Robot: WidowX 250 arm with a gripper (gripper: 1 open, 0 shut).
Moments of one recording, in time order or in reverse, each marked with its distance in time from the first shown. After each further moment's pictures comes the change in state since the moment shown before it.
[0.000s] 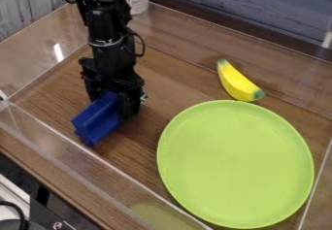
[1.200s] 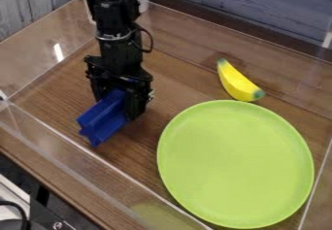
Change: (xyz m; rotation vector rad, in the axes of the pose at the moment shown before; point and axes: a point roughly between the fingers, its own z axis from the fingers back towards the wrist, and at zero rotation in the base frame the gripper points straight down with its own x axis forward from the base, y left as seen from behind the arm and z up) arm 0.003 -0.014 0.008 -0.025 0.043 0.017
